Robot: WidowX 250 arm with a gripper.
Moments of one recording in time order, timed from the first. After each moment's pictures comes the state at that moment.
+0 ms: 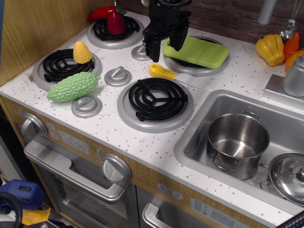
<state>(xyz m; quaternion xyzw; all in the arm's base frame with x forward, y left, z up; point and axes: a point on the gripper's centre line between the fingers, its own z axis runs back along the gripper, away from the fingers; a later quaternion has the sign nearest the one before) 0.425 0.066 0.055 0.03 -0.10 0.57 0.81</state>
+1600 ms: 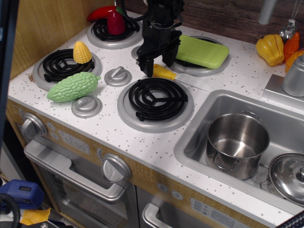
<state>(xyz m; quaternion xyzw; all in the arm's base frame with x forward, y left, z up) 0.425 0.084 0.010 0.03 -0.11 0.58 0.81</state>
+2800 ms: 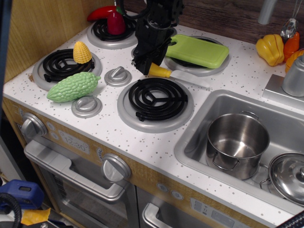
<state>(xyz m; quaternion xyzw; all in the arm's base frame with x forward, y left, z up) 0.412 0.089 0.025 0.07 -0.14 0.64 0.75</state>
